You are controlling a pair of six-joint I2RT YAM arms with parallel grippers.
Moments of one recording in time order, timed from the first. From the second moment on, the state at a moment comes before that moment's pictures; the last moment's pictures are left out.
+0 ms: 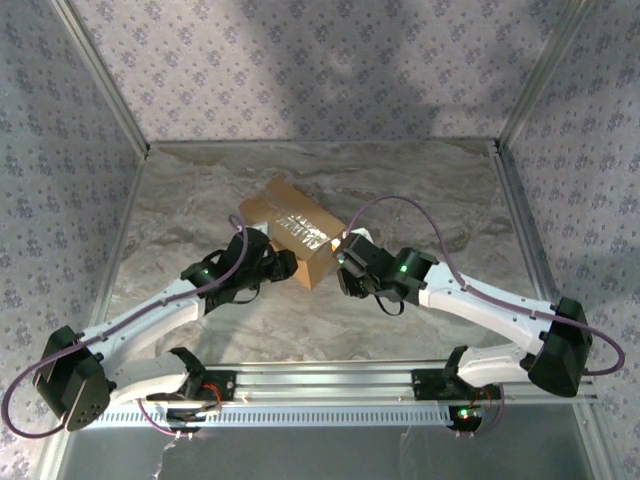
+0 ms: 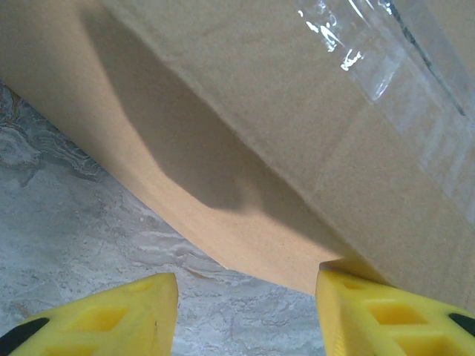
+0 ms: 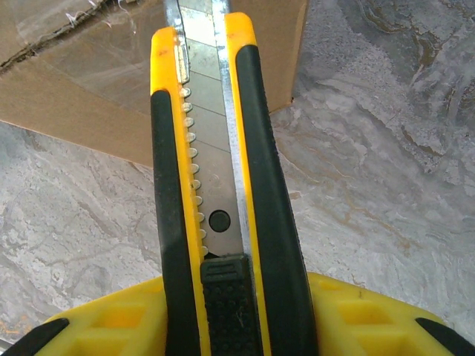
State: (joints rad) left arm -0.76 1.11 0.73 -0.36 -0.04 -0.83; right arm 1.00 1.27 1.07 -0.84 0.27 0.58
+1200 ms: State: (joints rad) left arm -0.79 1.13 0.73 -0.32 -0.14 -0.87; right arm 1.03 1.28 1.08 -0.87 0.32 0.59
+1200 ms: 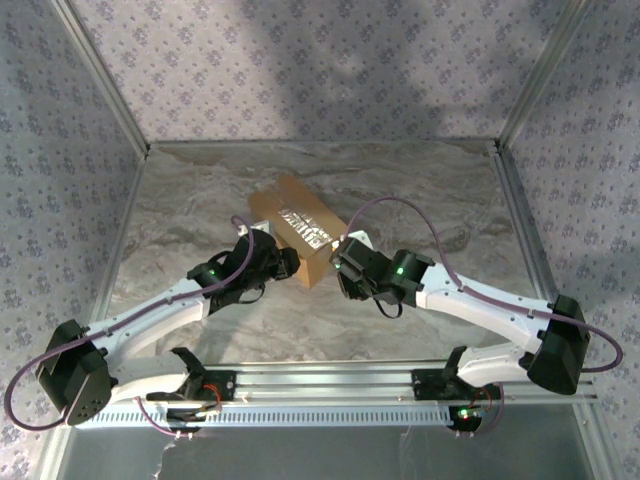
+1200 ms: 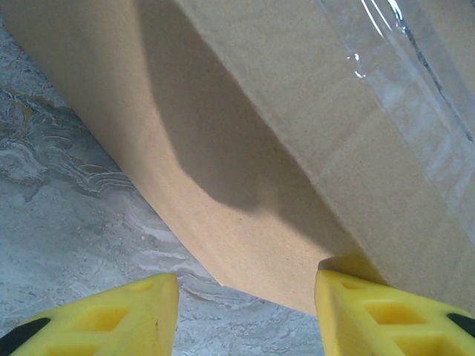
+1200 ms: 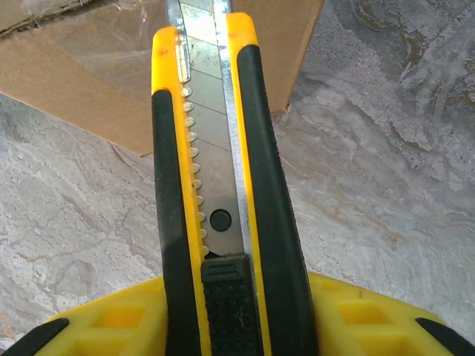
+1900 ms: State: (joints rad) left arm -0.81 1.14 0.73 -0.32 -0.16 -0.89; right arm 1.04 1.29 1.08 -0.88 0.35 0.58
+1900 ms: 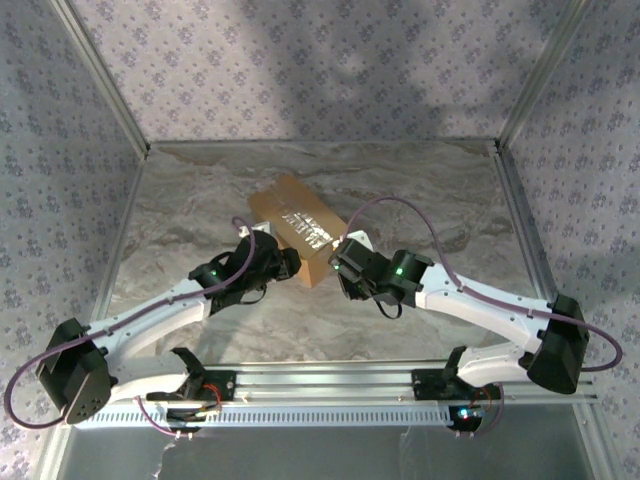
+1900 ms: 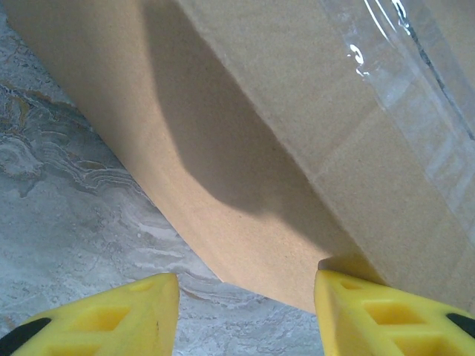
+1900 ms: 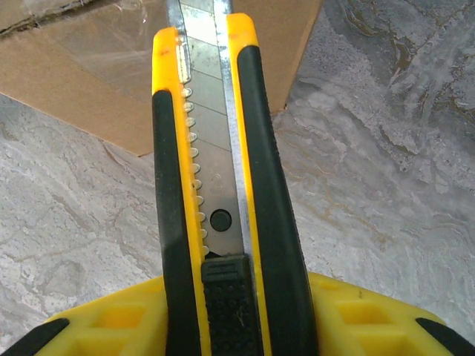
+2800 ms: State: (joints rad) left arm -0.82 1.16 0.75 -0.32 -0.18 -0.91; right arm 1.04 1.29 1.09 -0.88 0.33 0.58
